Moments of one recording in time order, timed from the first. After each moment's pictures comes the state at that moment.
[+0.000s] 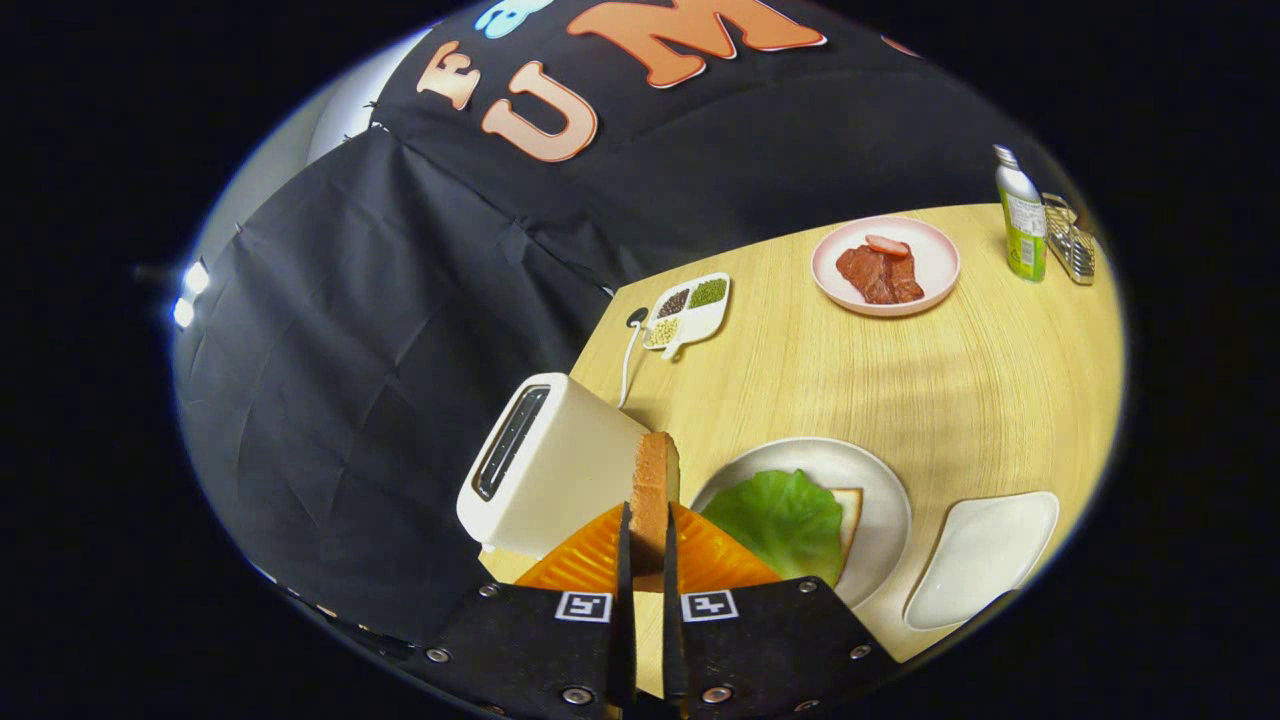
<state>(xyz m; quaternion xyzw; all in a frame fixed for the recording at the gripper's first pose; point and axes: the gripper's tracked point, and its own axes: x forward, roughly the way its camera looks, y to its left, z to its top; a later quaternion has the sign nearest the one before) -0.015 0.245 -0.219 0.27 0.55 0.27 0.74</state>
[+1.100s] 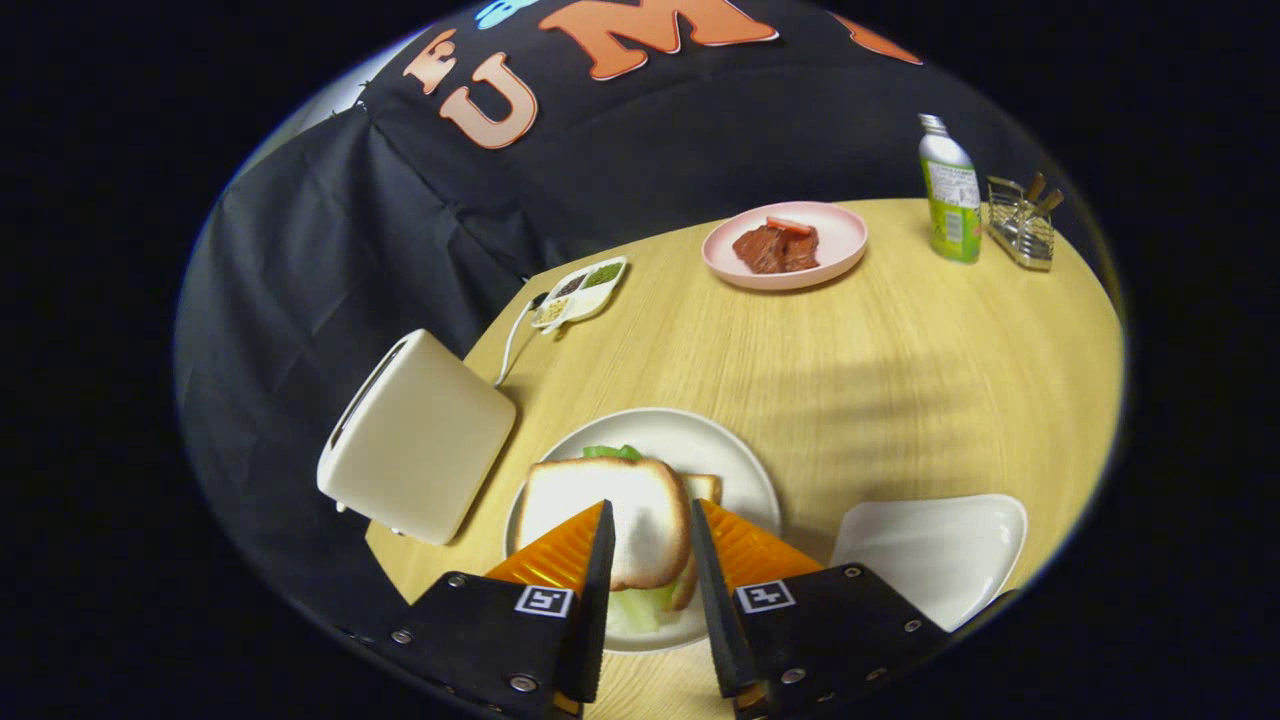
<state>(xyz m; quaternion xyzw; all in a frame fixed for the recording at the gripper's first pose) -0.024 0.181 -0.306 0.17 0.53 0.20 0.80</state>
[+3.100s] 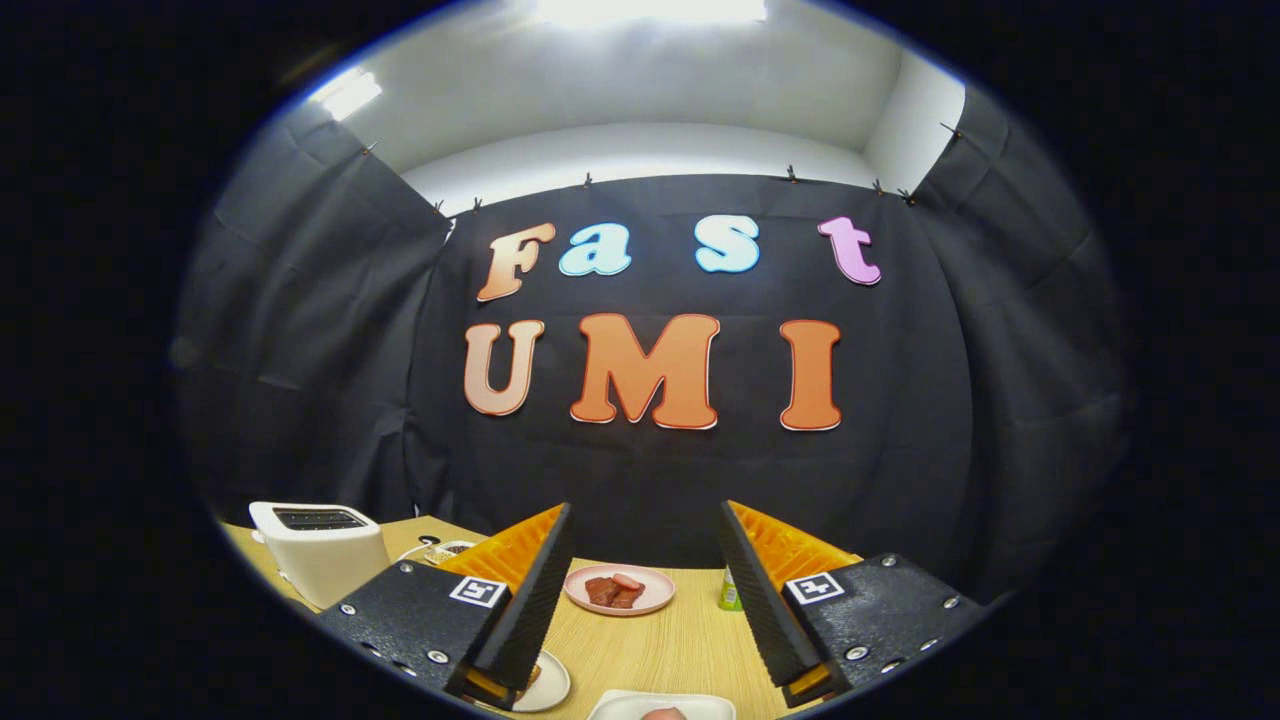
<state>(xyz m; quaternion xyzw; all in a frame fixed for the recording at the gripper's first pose) 0.034 0.050 -0.066 0.00 0.06 0.04 1.00</state>
